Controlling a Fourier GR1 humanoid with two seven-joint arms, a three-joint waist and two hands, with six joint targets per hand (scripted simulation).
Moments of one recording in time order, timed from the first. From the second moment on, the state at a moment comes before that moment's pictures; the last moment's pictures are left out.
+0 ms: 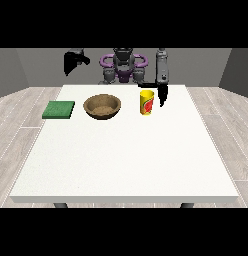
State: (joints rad) left arm -0.47 0.06 0.17 -0.93 0.08 0.02 -0.63; right arm -0.54 -0.19 -0.05 -1.51 -0.05 -0.19 0.04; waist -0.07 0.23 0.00
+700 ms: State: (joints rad) left arm -0.60 0.10 0.24 -0.66 0.09 0.04 -0.80; right arm -0.57 -0.25 -0.12 -1.50 -0.09 -0.10 0.03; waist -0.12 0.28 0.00
